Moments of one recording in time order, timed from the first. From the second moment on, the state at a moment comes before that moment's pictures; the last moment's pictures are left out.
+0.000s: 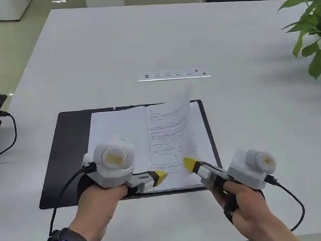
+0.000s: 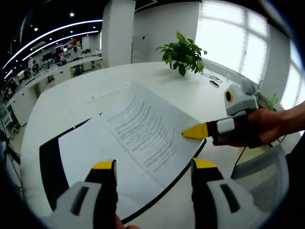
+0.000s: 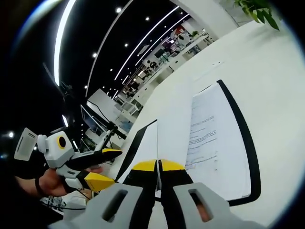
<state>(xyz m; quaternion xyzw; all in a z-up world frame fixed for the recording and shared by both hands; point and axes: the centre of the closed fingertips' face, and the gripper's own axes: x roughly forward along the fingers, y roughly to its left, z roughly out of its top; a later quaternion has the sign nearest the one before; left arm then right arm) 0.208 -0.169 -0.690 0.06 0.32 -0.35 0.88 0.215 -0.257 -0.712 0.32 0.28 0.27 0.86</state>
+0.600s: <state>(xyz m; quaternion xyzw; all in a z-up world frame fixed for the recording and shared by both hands) 0.200 -0.119 -0.682 0.06 0.32 -0.31 0.89 0.224 -0.215 -0.696 0.32 0.28 0.30 0.85</state>
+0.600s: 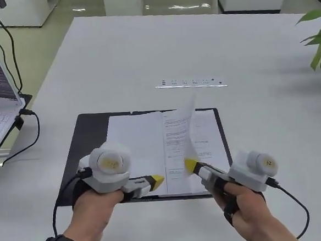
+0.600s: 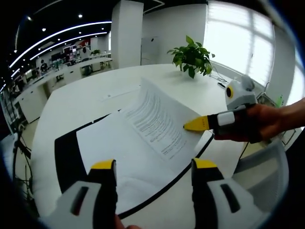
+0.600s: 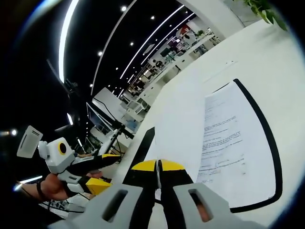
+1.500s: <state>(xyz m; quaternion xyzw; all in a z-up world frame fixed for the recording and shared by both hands) 0.170 -0.028 -0.674 0.03 0.31 -0.23 0.92 0.223 -0.106 -0.687 0.30 0.30 0.38 0.82</state>
